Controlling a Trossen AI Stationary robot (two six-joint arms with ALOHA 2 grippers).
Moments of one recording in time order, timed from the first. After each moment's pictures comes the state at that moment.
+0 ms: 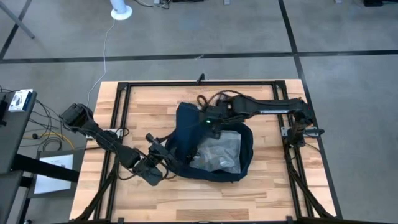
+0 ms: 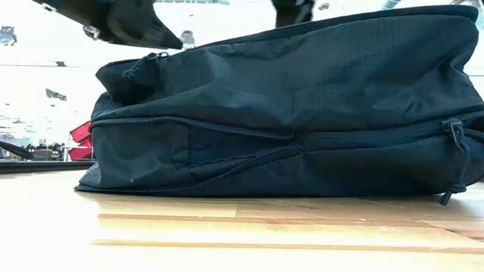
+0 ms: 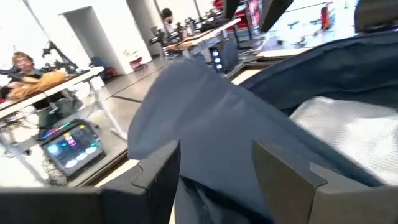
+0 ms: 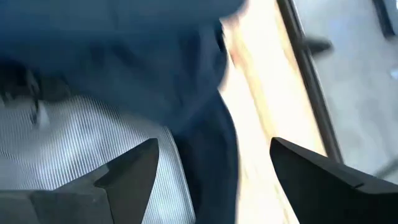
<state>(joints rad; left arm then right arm) -0.62 1.47 0.77 -0.02 -1.40 -0.43 0.05 1.84 1.94 -1.36 0.43 0.27</state>
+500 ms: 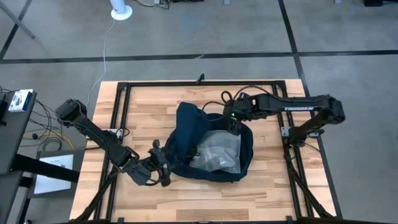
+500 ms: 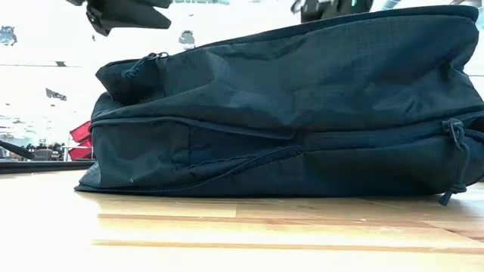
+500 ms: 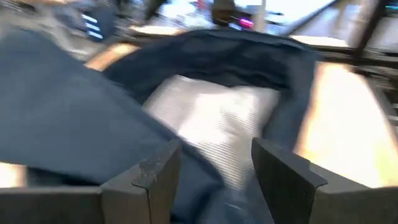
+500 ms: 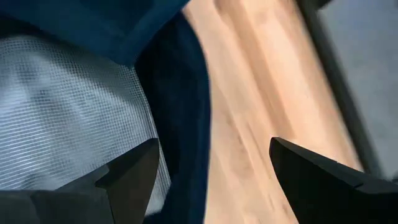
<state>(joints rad) -0.68 1.35 0.77 0.04 -0.88 -0.44 -0.10 1.46 1.28 -0.97 0.32 0.15</state>
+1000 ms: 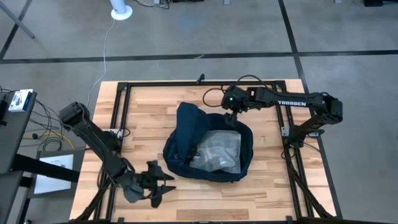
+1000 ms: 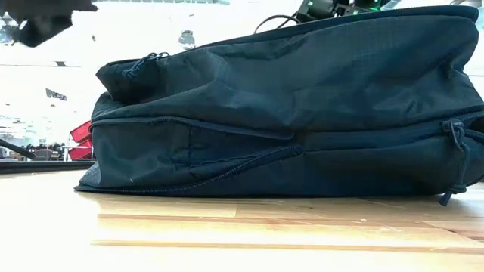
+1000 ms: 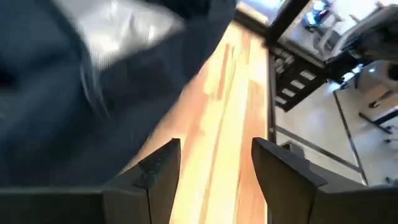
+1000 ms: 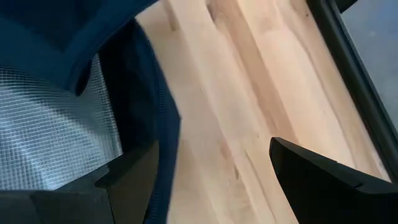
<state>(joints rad) -0.84 1.47 0.81 -0.01 -0.72 -1.02 -0.30 1.48 1.14 -0.71 0.14 -0.02</state>
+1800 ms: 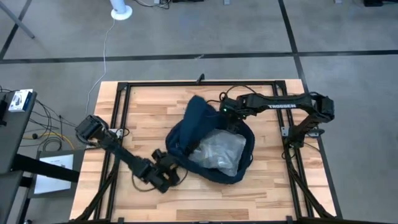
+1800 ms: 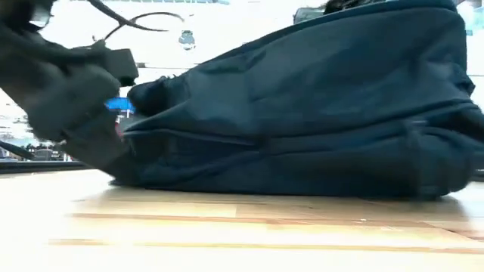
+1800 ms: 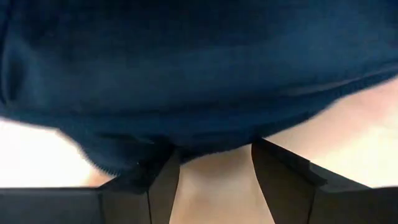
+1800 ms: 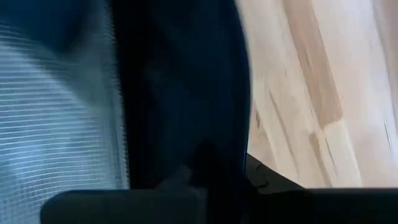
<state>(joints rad) -0.60 1.75 0.81 -0.34 -0.72 -1.11 -0.21 1.57 1.14 -0.89 0.19 0.13</state>
